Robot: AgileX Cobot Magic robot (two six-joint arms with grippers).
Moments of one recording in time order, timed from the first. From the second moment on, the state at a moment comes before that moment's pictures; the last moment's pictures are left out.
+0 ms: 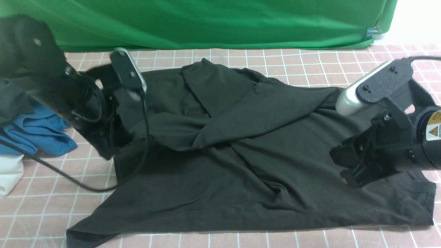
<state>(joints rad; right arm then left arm) 0.47 1.19 -0.83 0.13 0.61 -0.19 -0.10 1.54 -1.14 -0.27 0.94 1.02</state>
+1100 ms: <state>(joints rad) 0.47 1.27 -0.83 0.13 0.47 -0.20 -0.06 1.70 -1.17 -0.51 1.21 0.50</state>
